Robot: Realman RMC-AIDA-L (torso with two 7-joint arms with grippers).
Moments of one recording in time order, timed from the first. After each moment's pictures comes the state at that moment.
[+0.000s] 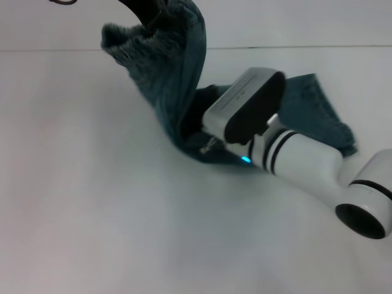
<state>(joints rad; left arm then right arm) -1.09 -2.11 0.81 1.33 2.66 1.74 -2.14 1.00 2.12 -0.20 0.39 -1.43 -0.70 -0.06</state>
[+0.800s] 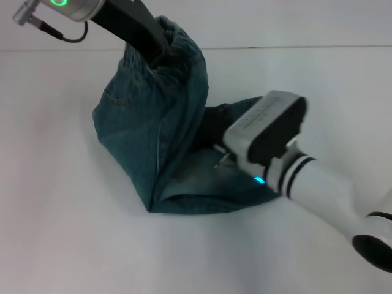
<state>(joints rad) -1.01 -2.15 0.88 1.33 2.66 1.71 -2.12 0.81 2.11 0.14 0.44 -1.80 -0.71 -0.04</state>
